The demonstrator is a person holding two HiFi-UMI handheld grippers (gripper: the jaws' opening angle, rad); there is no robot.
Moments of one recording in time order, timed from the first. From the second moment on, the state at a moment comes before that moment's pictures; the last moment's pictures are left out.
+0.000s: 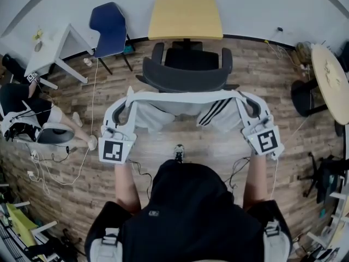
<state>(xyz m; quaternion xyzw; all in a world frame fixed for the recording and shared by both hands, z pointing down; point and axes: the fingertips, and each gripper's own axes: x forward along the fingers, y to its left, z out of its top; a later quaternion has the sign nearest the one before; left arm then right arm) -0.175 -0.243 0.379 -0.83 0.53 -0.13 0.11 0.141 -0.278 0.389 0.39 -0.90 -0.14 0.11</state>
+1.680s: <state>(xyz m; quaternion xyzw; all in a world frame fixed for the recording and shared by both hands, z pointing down) -0.197 -0.384 0.368 -0.89 0.41 -0.09 0.15 0.112 -0.352 0.370 0.51 -0.83 -0.16 0.13</state>
